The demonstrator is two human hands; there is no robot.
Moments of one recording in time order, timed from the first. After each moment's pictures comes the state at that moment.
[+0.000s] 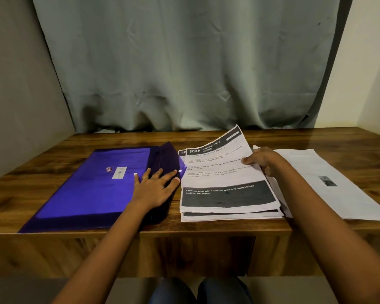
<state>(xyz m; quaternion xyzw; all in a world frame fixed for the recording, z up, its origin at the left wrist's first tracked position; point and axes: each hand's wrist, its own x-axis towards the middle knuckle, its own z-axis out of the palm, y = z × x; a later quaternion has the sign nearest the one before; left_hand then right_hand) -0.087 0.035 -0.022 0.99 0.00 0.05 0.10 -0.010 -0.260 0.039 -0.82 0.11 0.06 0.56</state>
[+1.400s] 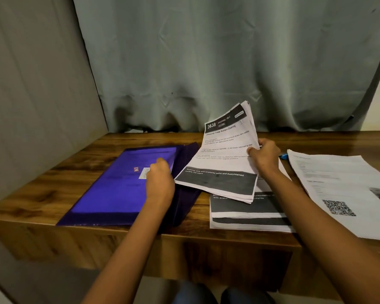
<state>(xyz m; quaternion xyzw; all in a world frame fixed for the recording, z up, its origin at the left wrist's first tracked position) -0.106 0.043 0.013 0.92 0.18 0.27 0.21 -0.003 -0.174 0.032 -0.81 0.02 -0.20 0.55</state>
